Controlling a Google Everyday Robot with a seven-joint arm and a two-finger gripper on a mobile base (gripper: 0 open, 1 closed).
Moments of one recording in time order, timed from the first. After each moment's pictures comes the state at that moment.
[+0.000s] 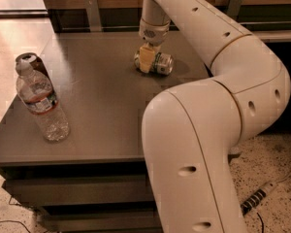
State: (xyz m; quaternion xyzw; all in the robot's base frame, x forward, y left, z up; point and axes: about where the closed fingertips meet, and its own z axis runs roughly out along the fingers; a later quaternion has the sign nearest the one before) arm 0.738 -0.031 0.830 -0.56 0.82 0.02 0.08
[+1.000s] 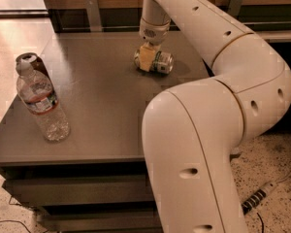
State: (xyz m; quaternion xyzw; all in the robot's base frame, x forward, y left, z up) arm 0.742 -0.033 0.834 -0.56 0.82 0.01 0.09
